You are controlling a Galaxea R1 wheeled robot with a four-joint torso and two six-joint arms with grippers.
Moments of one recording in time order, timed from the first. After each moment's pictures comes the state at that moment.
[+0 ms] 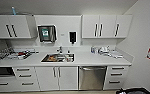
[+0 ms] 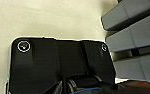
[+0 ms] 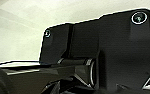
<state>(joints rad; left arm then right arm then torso) 1.45 2.72 -2.20 0.11 -0.13 -0.11 -1.52 2.81 -2.30 -0.04 0.08 0.02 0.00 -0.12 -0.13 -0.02</state>
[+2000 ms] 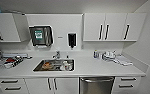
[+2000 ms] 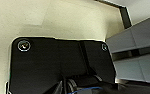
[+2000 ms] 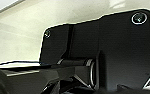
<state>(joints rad) 1.45 2.72 -2.20 0.11 -0.12 -0.11 -1.52 2.81 -2.31 -0.04 0.08 0.02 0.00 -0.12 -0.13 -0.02</state>
